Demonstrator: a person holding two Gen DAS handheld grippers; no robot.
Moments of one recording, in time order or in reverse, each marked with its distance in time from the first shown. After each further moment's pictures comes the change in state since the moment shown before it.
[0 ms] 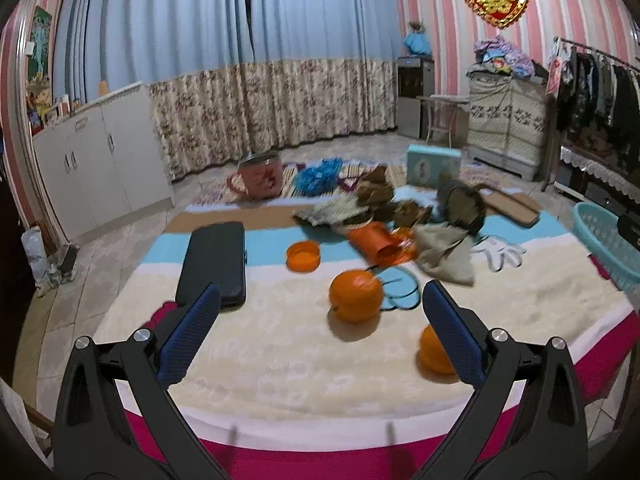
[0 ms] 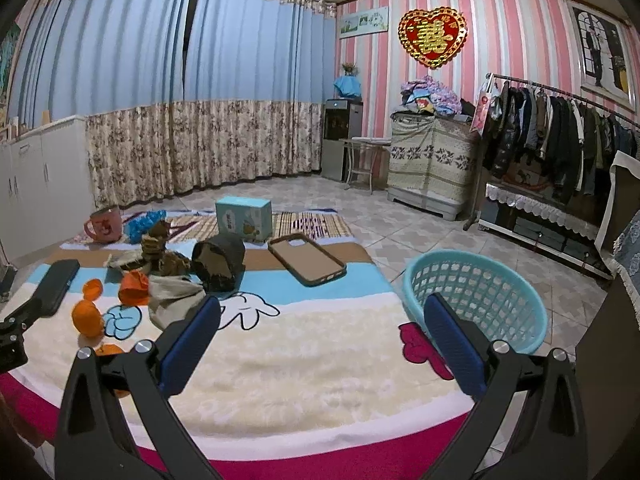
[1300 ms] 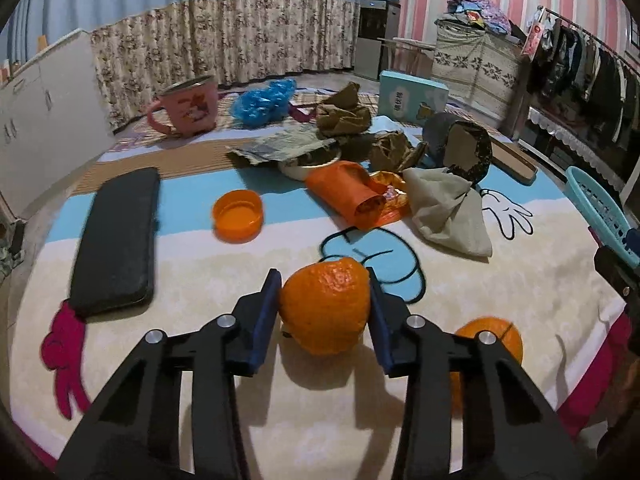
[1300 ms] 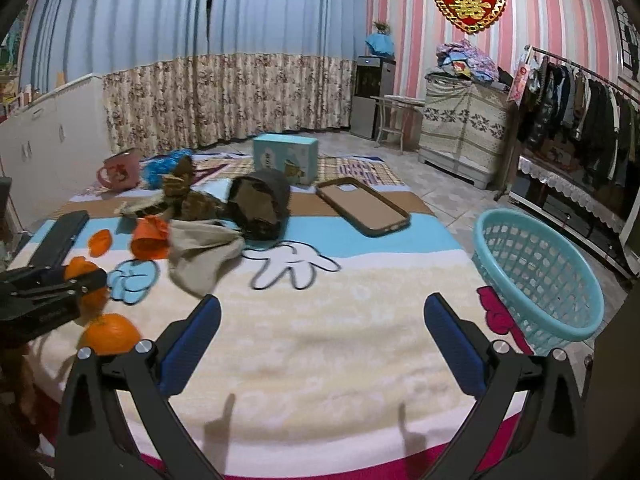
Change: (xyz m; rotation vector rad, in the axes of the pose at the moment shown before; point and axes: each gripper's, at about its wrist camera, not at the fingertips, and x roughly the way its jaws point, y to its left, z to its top) left arm 0.096 -0.007 -0.002 0.022 0.222 -0.188; right arm 0.033 0.059 -0.021 -0.055 0.153 0.098
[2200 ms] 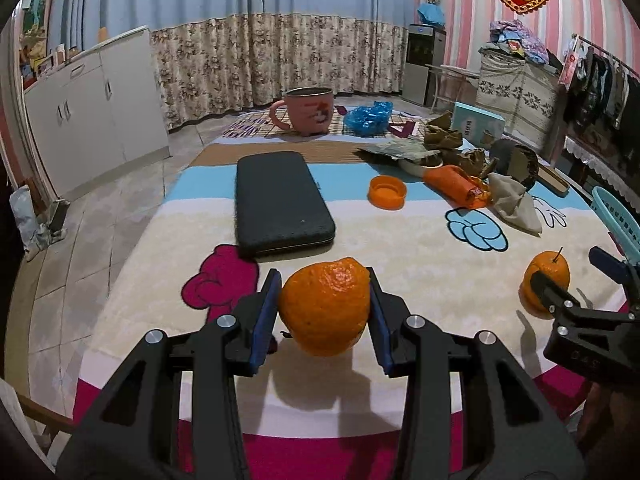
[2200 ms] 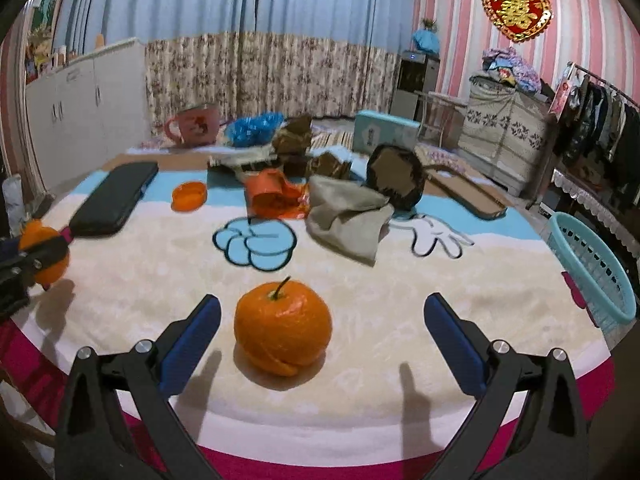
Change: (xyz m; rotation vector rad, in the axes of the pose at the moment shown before) left arm -0.069 0.095 -0.045 -0.088 -0.076 0.131; right arm 0.009 0.118 -0.029 -0.108 0.083 0.060
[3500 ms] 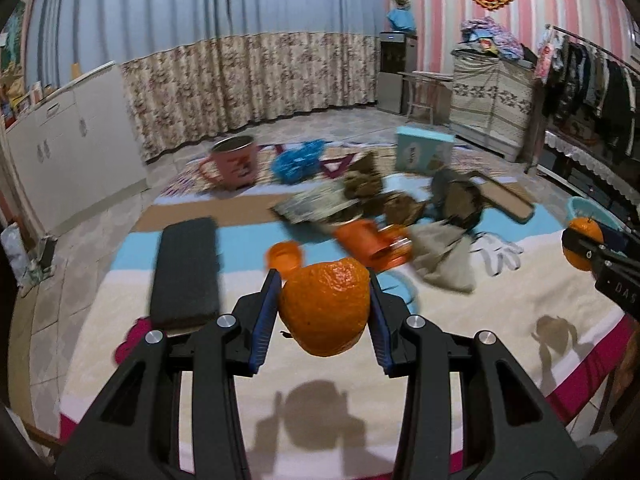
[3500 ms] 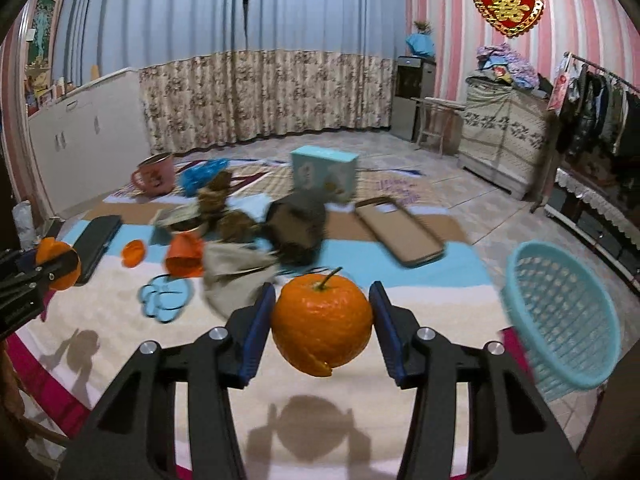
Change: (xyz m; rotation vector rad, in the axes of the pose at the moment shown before) left arm -0.008 -0.112 0.057 0.092 -0.054 -0.052; right arm -0.015 -0.156 0.058 0.047 -0.056 0.041
